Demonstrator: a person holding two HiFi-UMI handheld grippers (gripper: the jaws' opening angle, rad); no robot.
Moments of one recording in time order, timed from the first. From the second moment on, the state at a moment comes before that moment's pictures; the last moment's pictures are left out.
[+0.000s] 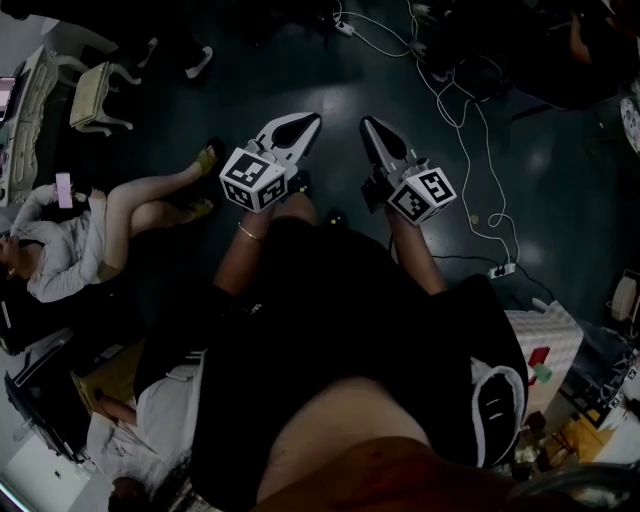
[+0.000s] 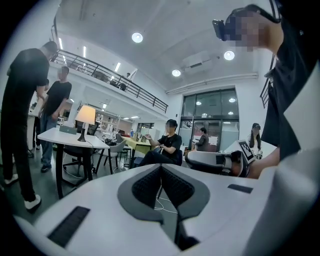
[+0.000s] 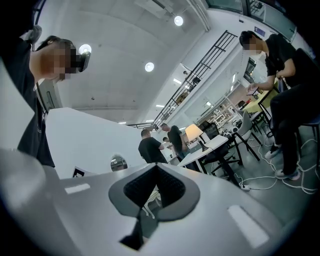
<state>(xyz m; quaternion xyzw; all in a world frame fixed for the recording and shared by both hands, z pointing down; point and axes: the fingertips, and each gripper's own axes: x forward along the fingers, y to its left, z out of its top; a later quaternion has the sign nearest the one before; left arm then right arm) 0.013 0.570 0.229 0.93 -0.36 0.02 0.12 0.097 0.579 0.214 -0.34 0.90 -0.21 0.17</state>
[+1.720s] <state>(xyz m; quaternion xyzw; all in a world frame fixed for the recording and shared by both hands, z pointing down) -0.001 0.370 0.251 0.95 -0.29 0.04 0.13 0.074 0.397 0.230 -0.41 0.87 -0.21 0.15</state>
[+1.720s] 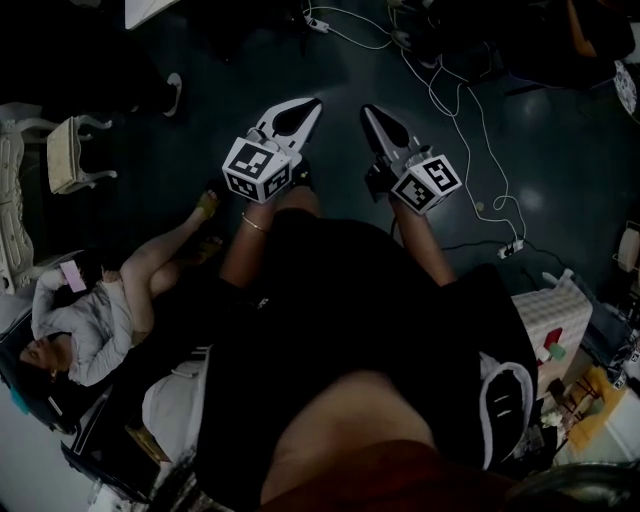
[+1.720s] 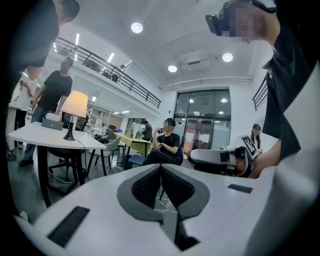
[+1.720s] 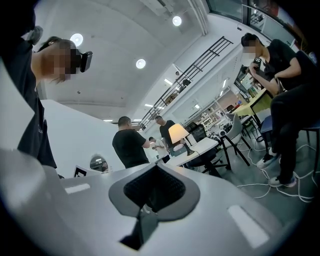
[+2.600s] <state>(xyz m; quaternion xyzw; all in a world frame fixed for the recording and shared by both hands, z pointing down) -0.049 0.236 0.247 0.96 -0.25 0.03 0.15 0.034 0.276 0.224 -0.46 0.85 -0.21 0.15</state>
